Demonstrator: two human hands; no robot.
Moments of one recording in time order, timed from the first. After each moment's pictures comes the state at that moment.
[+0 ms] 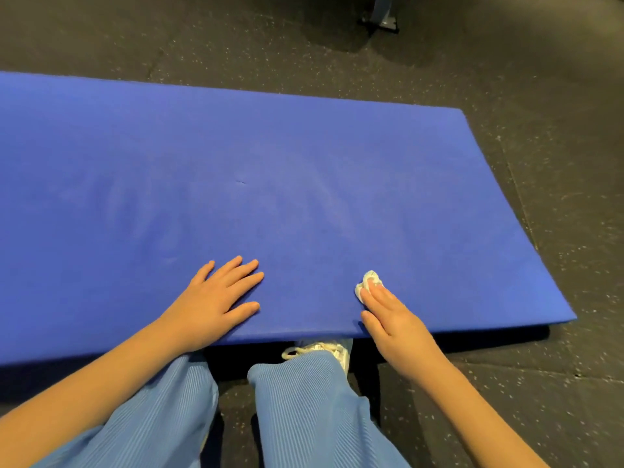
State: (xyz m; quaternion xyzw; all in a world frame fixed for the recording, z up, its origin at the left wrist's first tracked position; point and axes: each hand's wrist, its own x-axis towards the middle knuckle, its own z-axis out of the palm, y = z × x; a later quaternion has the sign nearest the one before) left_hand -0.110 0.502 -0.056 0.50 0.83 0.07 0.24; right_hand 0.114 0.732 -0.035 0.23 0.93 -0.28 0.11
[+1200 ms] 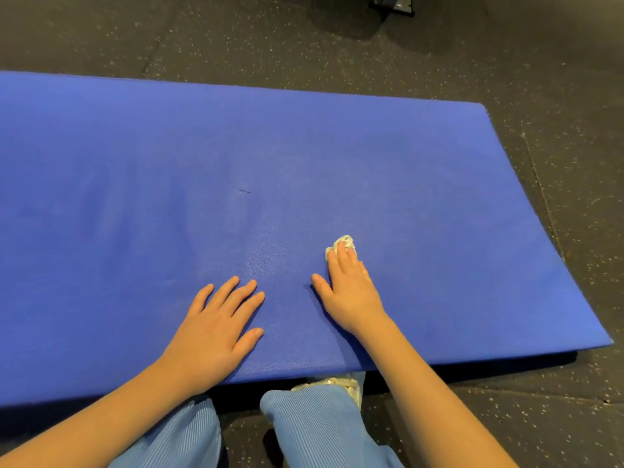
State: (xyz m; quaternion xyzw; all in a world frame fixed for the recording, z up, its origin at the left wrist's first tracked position) left_hand -0.107 0.500 -0.072 0.51 0.85 0.00 0.16; right_hand -0.010 0.732 -0.078 0.25 0.93 -0.24 0.14
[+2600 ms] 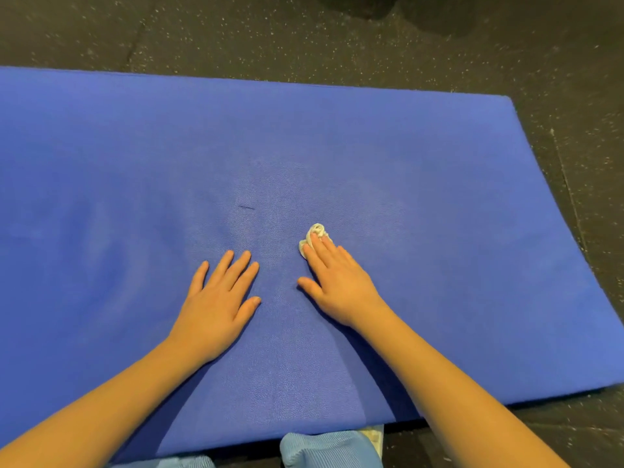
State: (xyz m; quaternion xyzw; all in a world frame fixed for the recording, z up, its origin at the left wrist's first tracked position) left_hand -0.181 0.539 -0.106 0.46 0.87 0.05 0.16; right_hand -0.076 0.754 -0.094 0.12 0.97 -0.18 0.14
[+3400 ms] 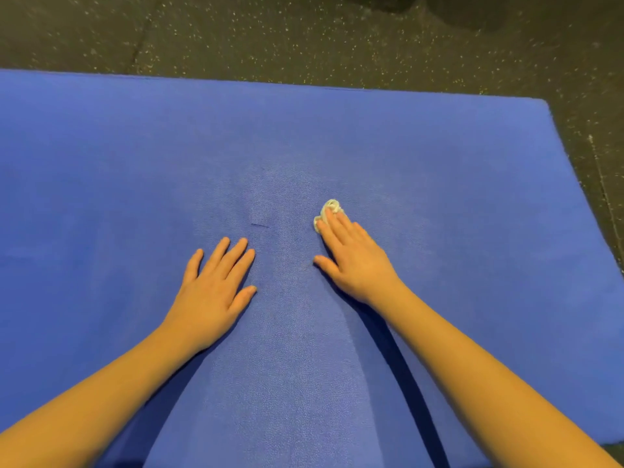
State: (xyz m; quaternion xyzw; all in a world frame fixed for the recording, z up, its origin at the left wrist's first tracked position) left_hand -0.243 0.549 -0.114 0.45 0.88 0.04 0.15; right_hand -0.138 0.800 -0.108 0.10 0.98 -0.16 0.11
